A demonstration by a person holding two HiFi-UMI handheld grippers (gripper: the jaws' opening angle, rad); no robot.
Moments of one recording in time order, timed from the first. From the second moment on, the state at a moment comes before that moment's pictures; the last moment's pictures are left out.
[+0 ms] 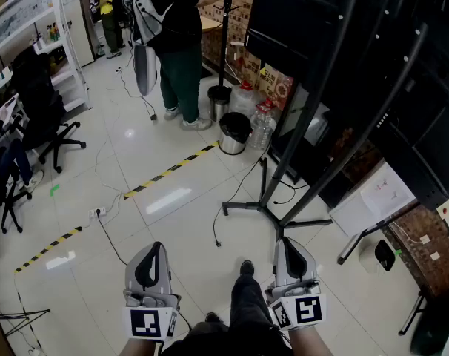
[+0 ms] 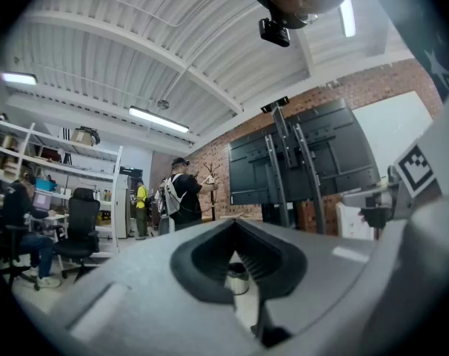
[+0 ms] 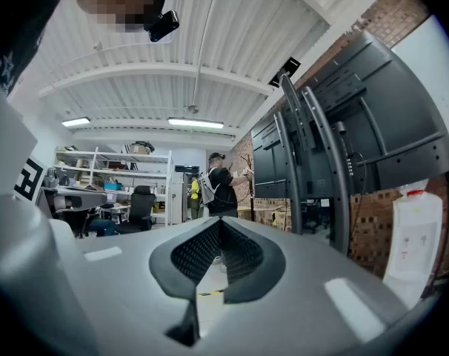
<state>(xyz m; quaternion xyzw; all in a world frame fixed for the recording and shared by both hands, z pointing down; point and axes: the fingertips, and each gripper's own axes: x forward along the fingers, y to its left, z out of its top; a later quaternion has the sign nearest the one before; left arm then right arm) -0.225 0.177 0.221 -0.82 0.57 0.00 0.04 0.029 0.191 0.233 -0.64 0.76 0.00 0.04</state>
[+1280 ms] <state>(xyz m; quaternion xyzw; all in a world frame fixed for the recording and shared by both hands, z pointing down) -0.197 -0.092 0.472 -0.76 0.65 -0.05 0.04 0.072 -0.124 0.543 -0.52 0.85 0.00 -0.07</state>
